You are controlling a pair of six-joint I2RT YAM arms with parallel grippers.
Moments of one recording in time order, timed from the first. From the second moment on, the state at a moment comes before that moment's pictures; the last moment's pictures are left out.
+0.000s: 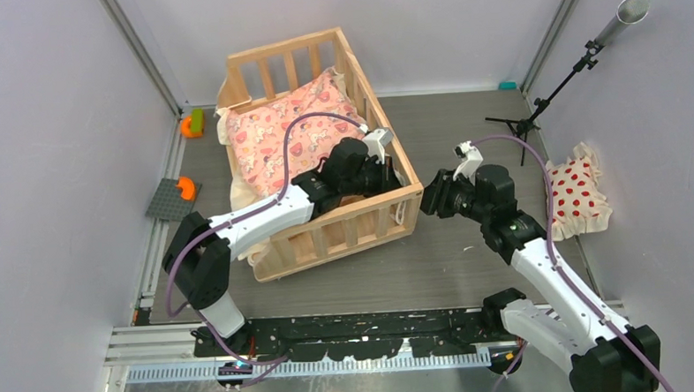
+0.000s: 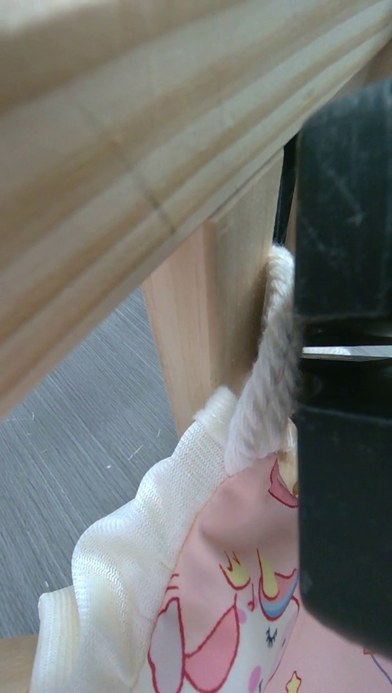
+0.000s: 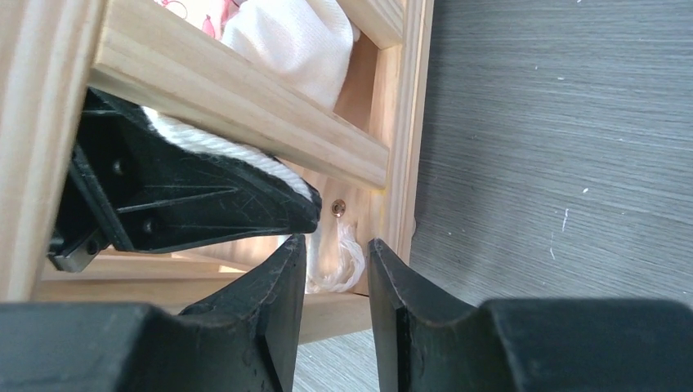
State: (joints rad) left arm -0.83 1.67 1.27 -0.06 0.28 -0.59; right arm 0.32 0.85 0.63 -0.16 -0.38 0.50
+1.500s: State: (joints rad) left arm -0.82 1.62 1.19 0.05 0.20 -0.58; right arm 0.31 0.97 0.72 -0.26 -0.38 0.44
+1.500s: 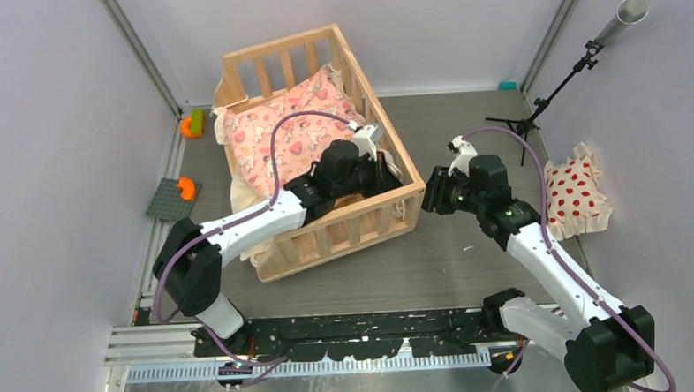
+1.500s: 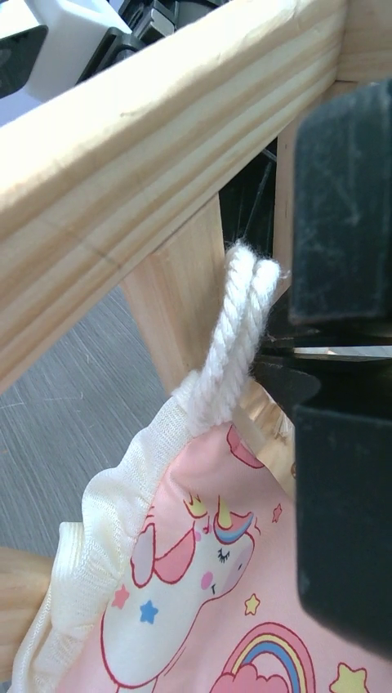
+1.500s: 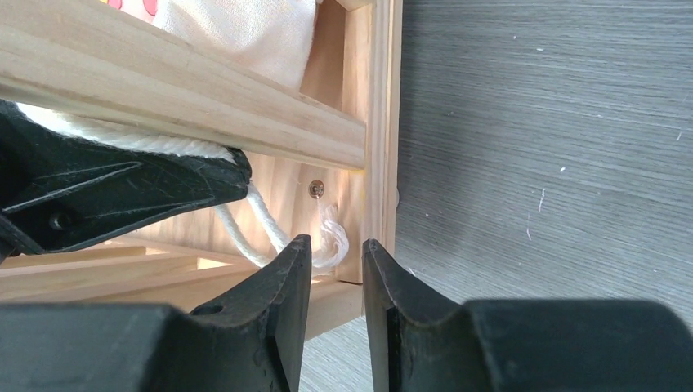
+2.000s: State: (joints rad) left arm -0.83 1.61 1.18 0.06 0.19 -0.60; right arm 0.30 1.04 0.80 -0.29 -0.45 0.35
